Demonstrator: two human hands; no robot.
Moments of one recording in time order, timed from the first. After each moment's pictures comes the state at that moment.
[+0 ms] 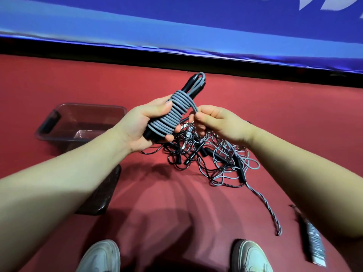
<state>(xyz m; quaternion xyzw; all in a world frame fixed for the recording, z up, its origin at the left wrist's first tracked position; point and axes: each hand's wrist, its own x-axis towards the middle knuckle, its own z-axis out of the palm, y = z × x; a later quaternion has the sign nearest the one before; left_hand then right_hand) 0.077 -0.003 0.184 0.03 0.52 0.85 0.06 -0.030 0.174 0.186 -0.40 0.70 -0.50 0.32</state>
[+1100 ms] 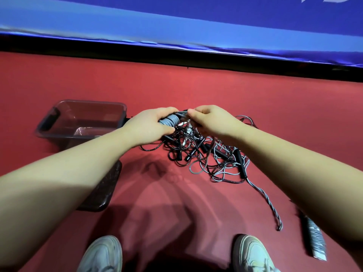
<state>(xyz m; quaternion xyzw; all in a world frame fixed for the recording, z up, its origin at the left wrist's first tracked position) 0.073 -0.005 0.174 -0.11 0.92 0.37 0.01 -0.011 0.153 0.191 -0.29 0.85 -0.39 0.22</state>
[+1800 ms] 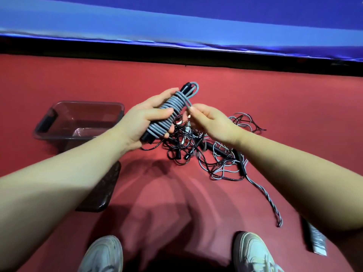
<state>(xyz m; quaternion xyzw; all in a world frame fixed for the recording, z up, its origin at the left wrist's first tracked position) 0.075 0.001 0.172 -0.03 0.60 0.80 -0.01 -0.021 0.166 0.167 -0.40 0.76 -0.47 0.21</state>
